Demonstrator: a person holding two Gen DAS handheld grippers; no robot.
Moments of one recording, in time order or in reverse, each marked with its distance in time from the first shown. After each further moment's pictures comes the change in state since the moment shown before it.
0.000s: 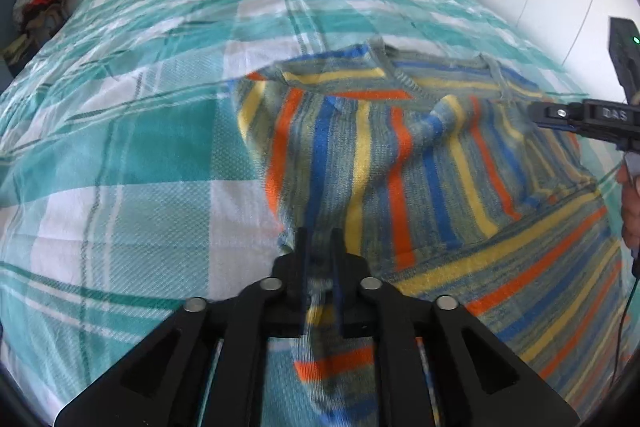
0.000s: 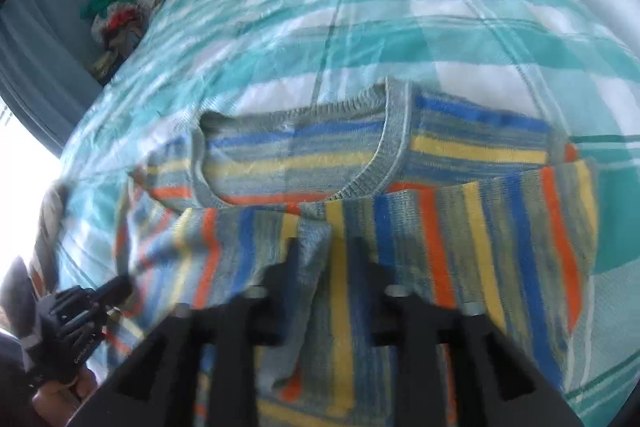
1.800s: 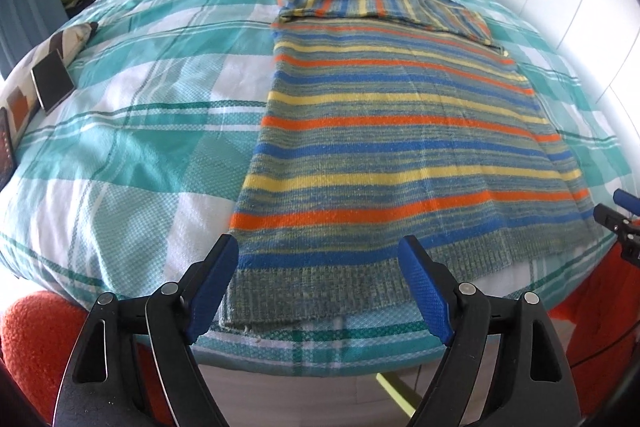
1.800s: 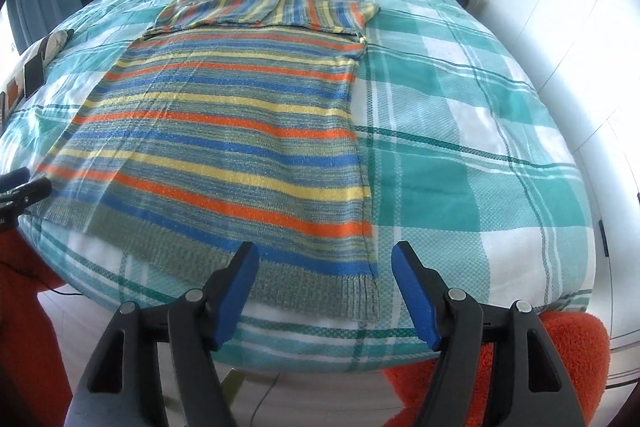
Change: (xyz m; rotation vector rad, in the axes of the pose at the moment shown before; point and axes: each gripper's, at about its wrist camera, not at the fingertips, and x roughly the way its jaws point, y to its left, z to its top) left arm -0.173 -0.094 -0.237 -0.119 0.075 0.100; right arm -0.237 0.006 -0.333 -0.195 0.022 -0.400
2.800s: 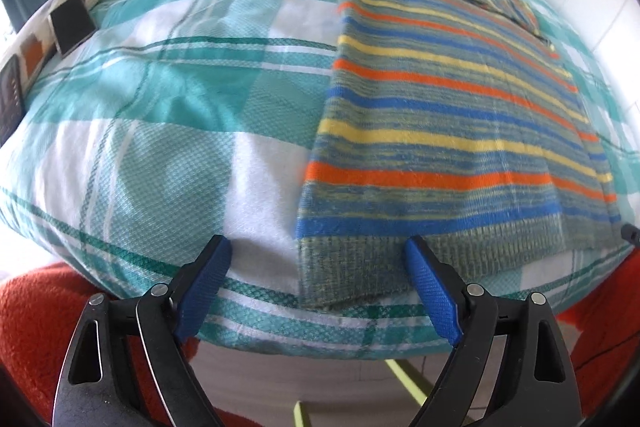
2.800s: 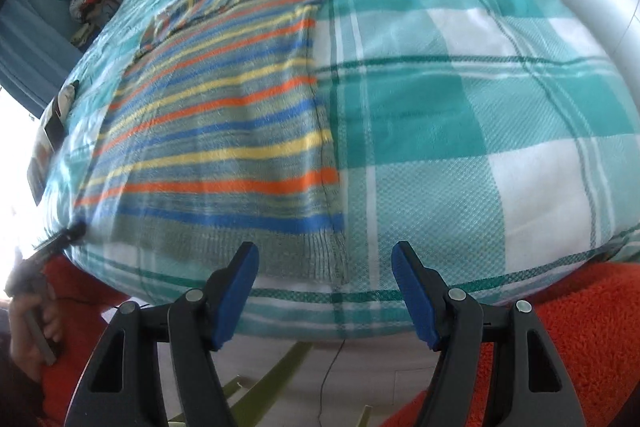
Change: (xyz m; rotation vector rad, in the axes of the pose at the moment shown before) left arm 0.024 0.034 -0.011 -0.084 0.135 0.043; right arm 0.030 -0.071 -0.012 0.232 0.172 0.280
